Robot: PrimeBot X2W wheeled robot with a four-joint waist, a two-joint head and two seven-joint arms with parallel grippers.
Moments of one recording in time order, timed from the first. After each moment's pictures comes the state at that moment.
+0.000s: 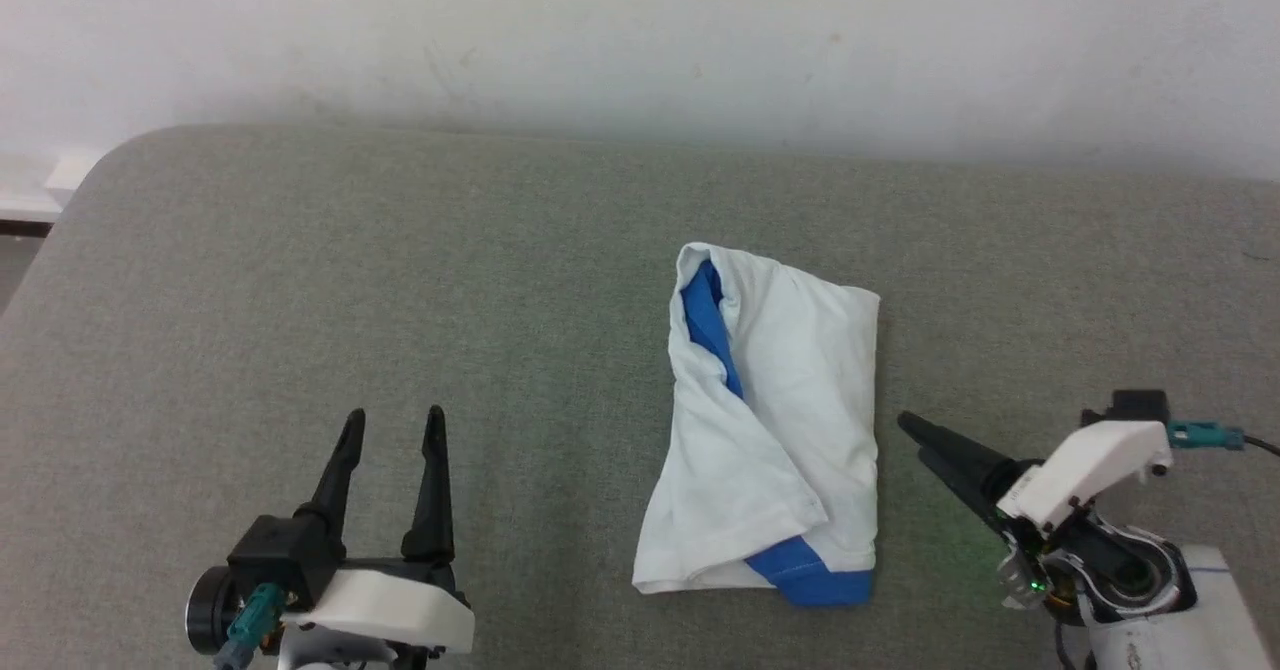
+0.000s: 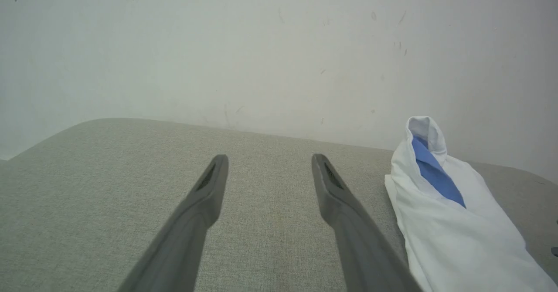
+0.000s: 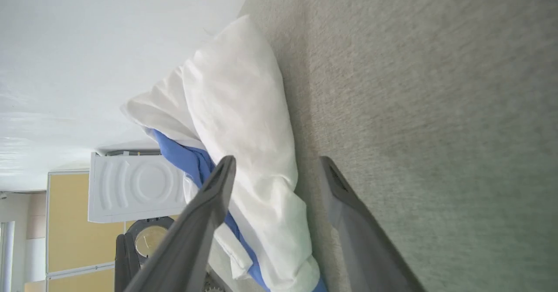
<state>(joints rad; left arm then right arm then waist) 0.01 0.06 -0.03 0.09 -0.18 -0.04 -0.26 -0.27 -0.06 -0.17 0.52 1.07 0.13 0.61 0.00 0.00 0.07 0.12</state>
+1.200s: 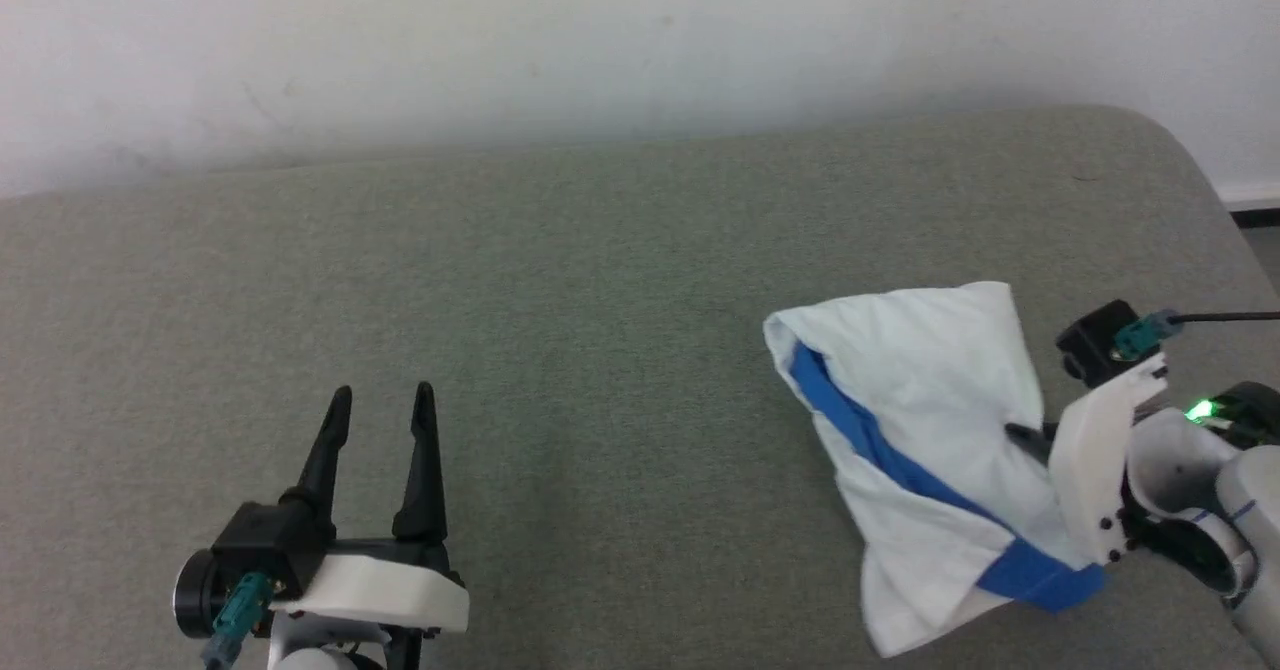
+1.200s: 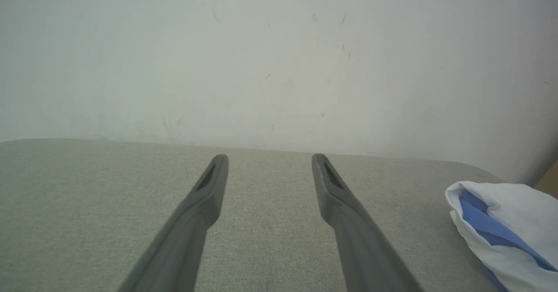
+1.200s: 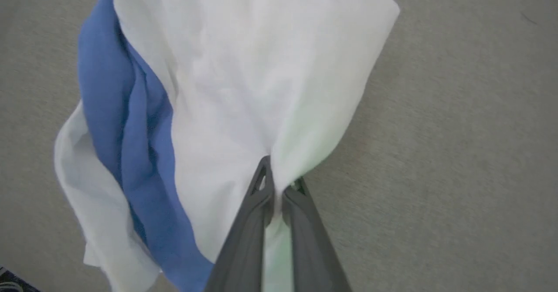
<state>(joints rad) 0.00 0.05 -0.03 0.05 -0.18 -0.02 -0.26 -0.41 -0.57 0.53 0.29 0.68 0.13 0.54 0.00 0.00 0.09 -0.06</state>
